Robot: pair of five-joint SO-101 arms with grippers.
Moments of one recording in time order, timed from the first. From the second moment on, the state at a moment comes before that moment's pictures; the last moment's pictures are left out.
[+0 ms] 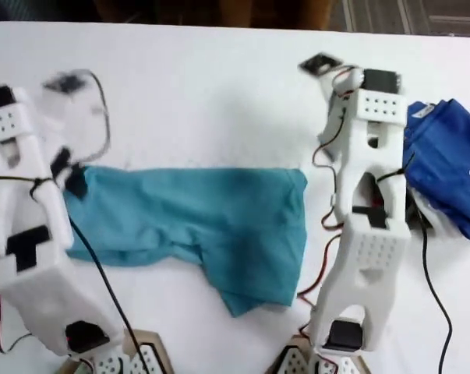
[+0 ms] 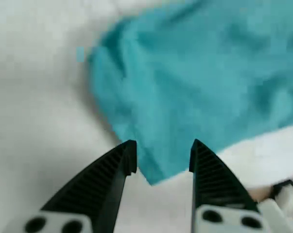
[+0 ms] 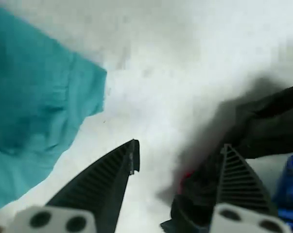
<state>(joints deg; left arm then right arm) -29.5 15.7 -11.5 101.6 -44.8 3.9 33.5 -36.4 100.0 44.0</state>
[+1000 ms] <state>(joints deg) -24.9 10.7 17.7 101.6 -50.7 -4.8 30.0 -3.3 83.6 43.8</state>
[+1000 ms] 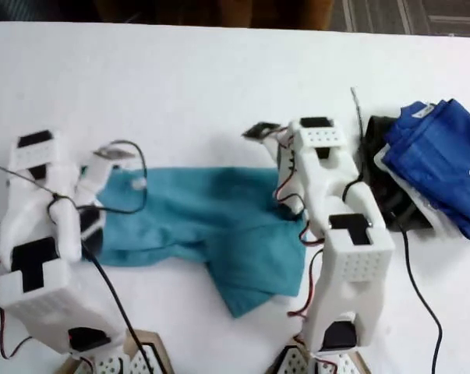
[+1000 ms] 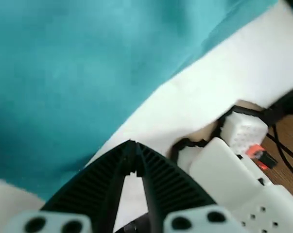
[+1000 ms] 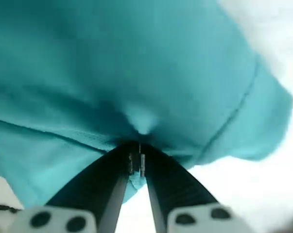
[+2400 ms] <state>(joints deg) -33.2 -8.8 32.3 79.3 -76.3 -1.1 13.6 -4.7 100.0 43.8</state>
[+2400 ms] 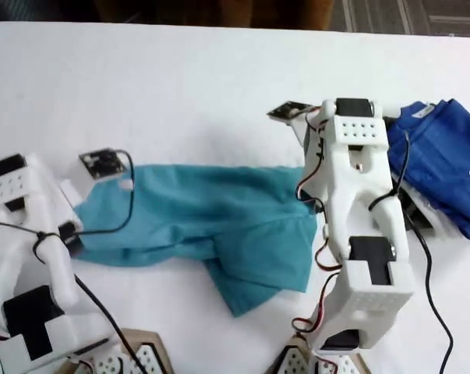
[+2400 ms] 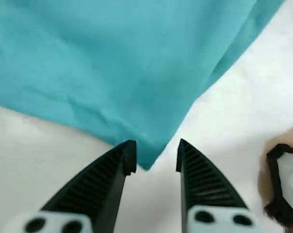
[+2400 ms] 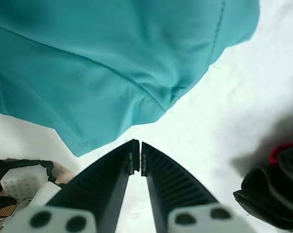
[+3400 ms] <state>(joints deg) -26.0 -9.1 26.7 92.2 -74.1 -5.6 13.6 -4.7 100.0 43.8</state>
